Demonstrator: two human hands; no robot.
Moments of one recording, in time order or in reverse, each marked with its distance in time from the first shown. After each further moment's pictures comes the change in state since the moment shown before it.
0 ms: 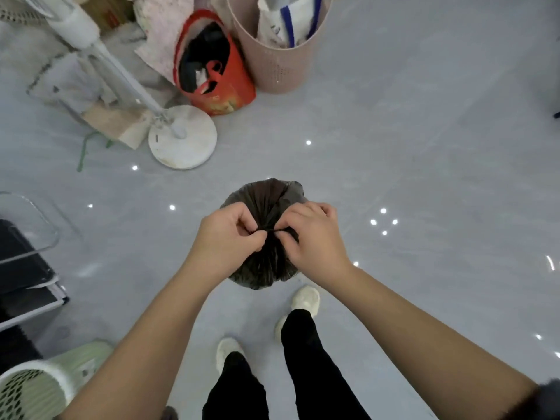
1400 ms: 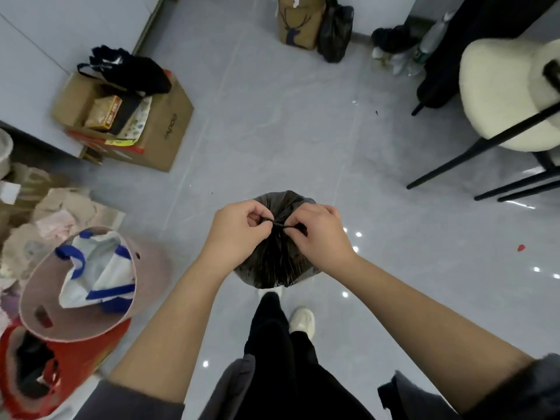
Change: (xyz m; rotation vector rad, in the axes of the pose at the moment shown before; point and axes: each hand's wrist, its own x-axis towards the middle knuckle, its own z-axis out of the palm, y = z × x) left_hand 0.503 0.746 0.359 0.234 -0.320 0.362; right_hand 0.415 0.571 -0.561 0.057 0.243 0.436
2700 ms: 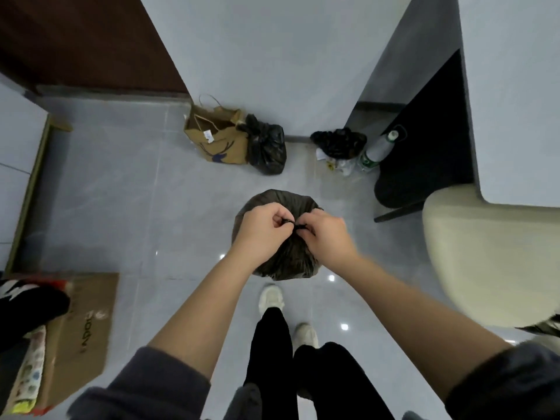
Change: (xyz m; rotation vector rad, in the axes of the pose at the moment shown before) left_hand 0.713 0.375 0.113 0.109 -0.290 0.134; right_hand 0.633 0.335 -0.278 0.014 0.025 0.342
